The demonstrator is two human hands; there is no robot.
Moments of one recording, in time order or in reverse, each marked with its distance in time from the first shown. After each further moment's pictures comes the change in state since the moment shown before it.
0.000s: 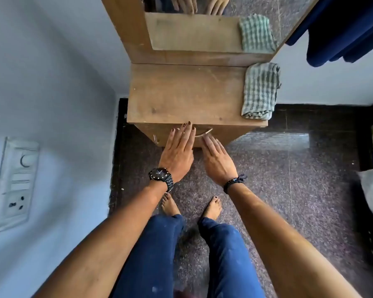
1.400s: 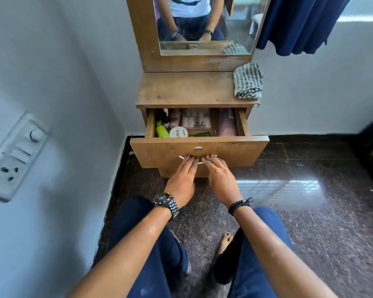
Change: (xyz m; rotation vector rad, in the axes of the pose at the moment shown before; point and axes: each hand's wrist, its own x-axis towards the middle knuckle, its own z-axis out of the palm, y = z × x) left_hand -0.121 0.042 0.071 -0.258 -0.001 -0.052; right_hand -0.092 -0.027 0.096 0.193 0.505 0.022
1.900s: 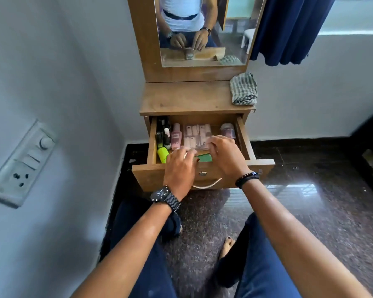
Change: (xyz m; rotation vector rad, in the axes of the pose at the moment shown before) left_hand 0.000 0.022 -0.068 0.033 0.428 0.044; right_hand 0.050 -0.038 -0.082 0.099 -0.028 0.069
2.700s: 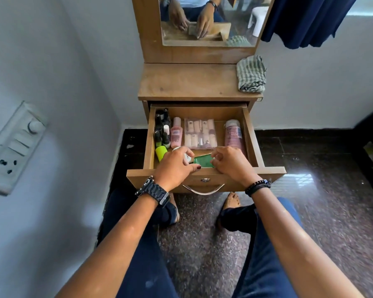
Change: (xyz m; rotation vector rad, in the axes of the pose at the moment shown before) left_hand 0.000 -0.004 -0.035 -0.334 -0.472 -0.411; right_hand -0.024 0.007 0.008 -0.003 -0.296 0.231
